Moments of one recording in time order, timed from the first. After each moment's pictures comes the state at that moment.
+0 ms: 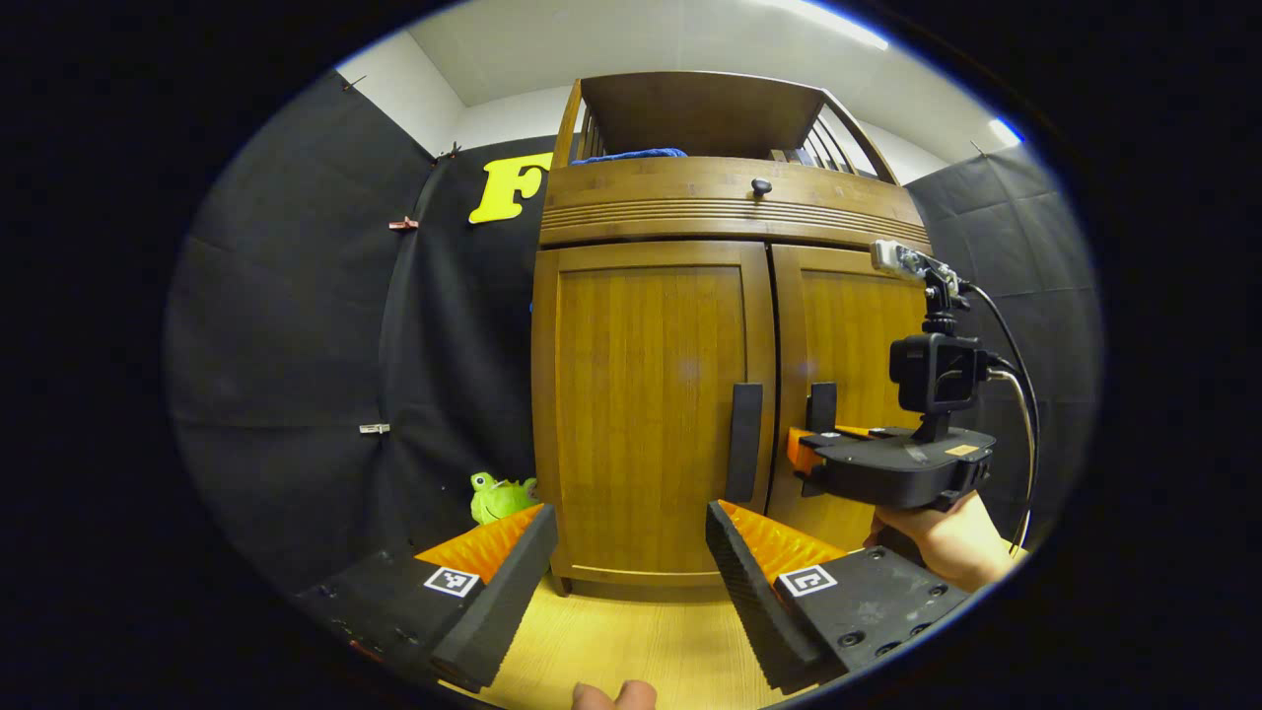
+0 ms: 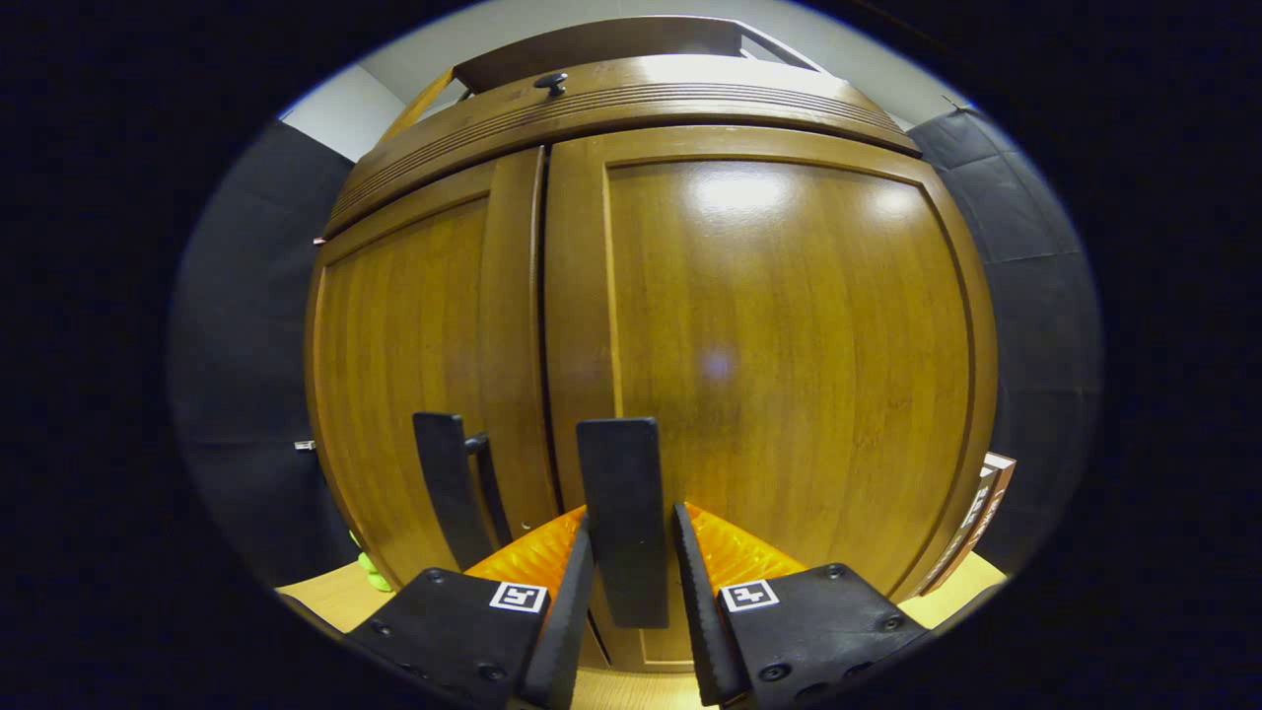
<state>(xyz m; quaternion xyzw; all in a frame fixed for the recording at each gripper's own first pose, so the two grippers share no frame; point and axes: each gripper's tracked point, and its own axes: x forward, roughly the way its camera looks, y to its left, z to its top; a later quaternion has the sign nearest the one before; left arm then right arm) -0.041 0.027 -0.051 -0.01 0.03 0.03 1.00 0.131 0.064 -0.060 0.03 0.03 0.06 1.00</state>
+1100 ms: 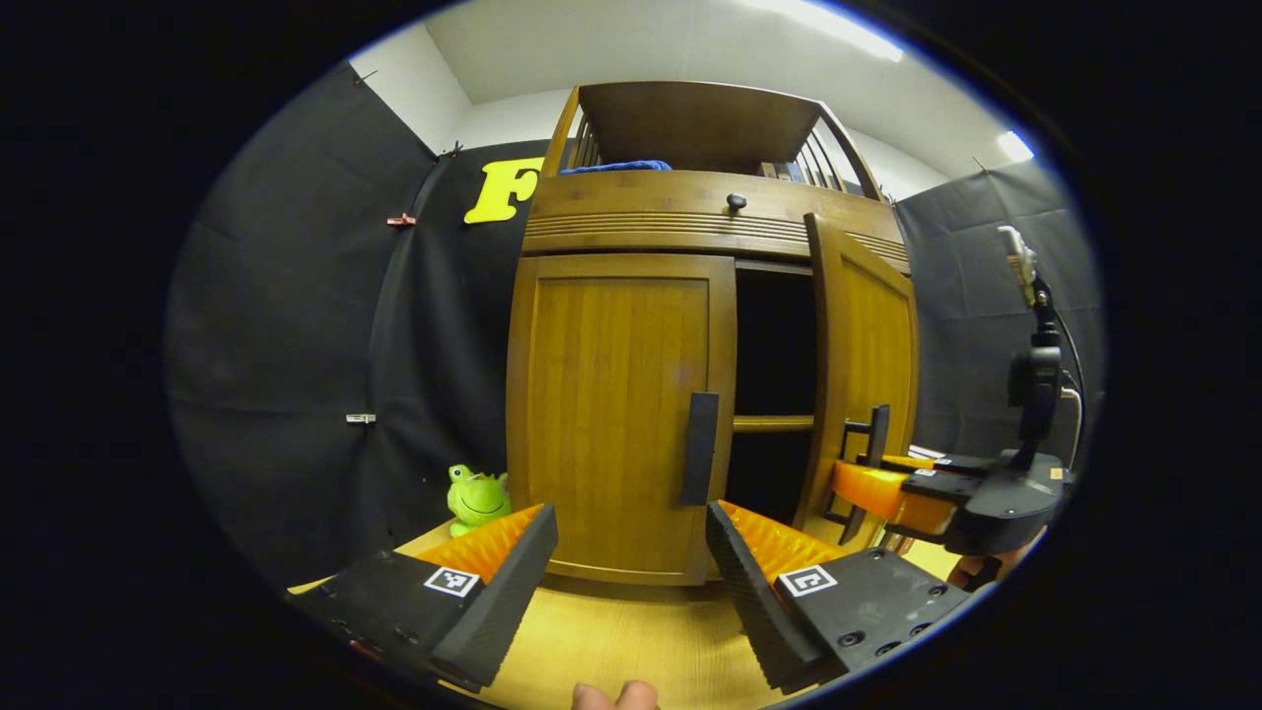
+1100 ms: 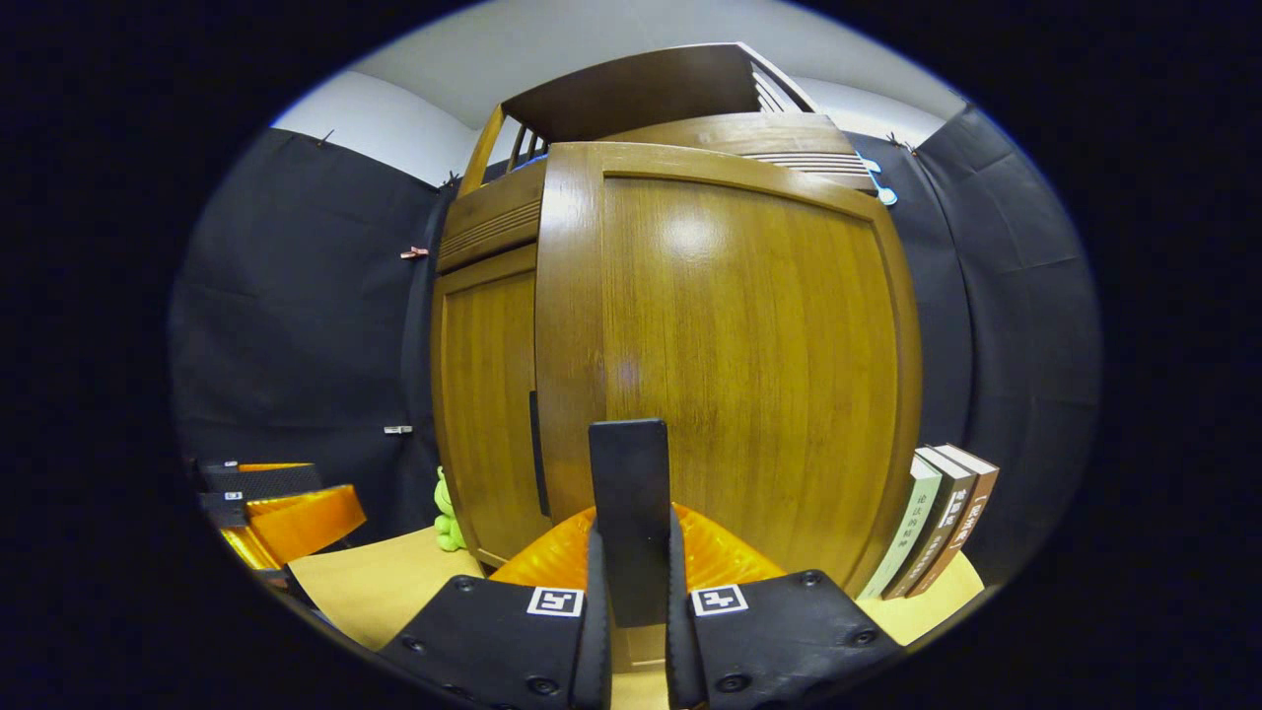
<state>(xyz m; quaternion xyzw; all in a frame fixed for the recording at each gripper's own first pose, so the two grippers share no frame) -0.058 -0.017 -0.042 -0.03 0.02 0.01 1.00 0.000 0.021 -0.045 0.02 0.04 0.16 0.99</state>
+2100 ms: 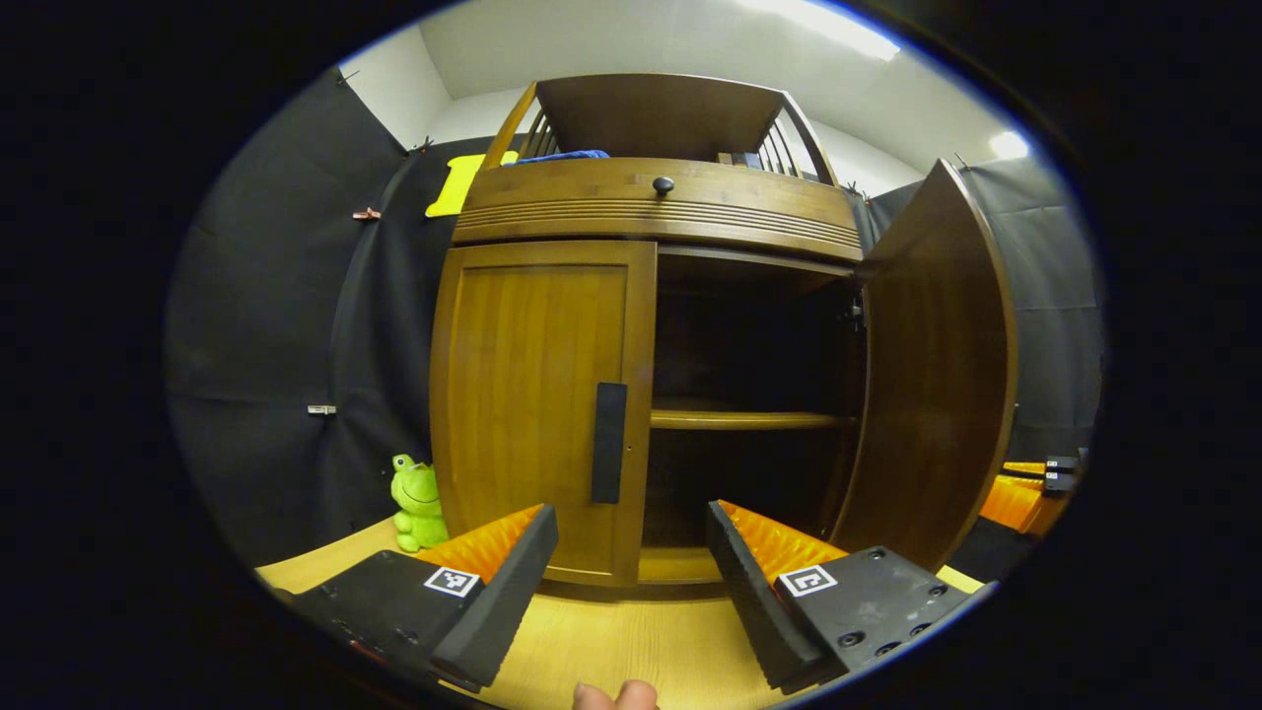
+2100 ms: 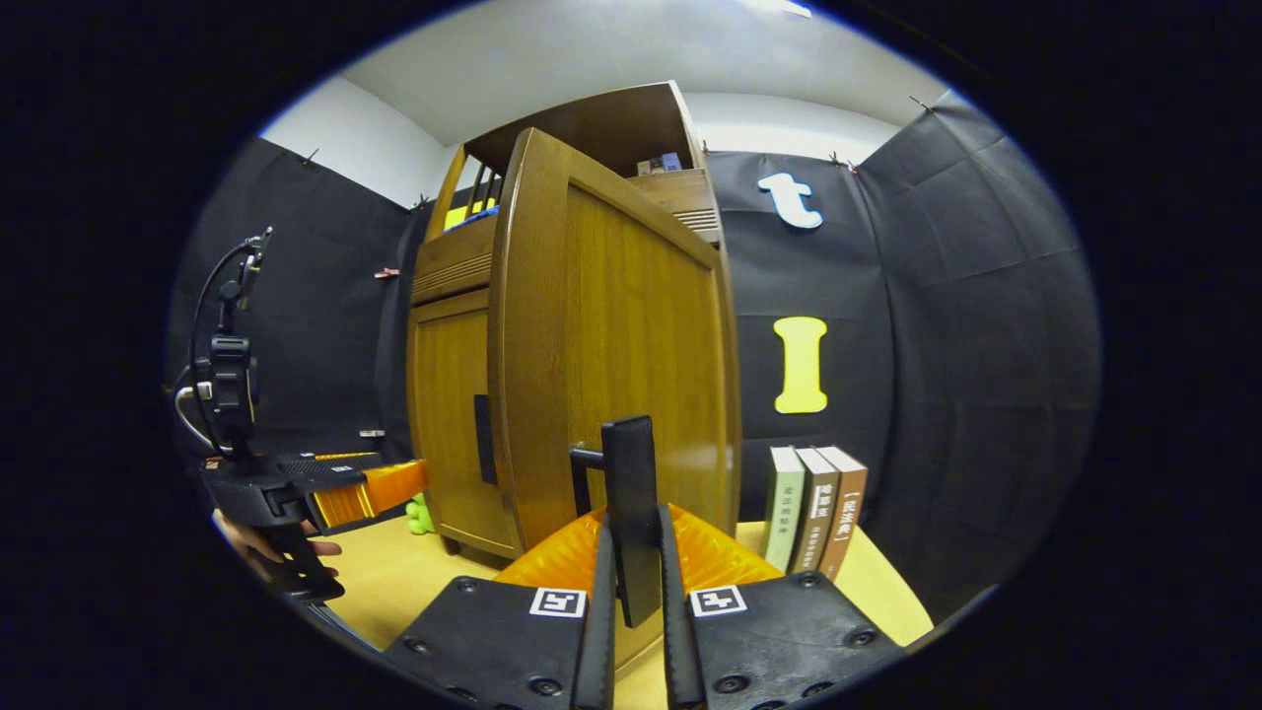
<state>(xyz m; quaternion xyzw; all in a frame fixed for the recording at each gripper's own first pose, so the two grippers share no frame) -0.040 -0.101 -0.048 -0.04 0.02 -0.03 1.00 -0.089 -0.126 -0.021 0.01 0.01 0.08 1.00</state>
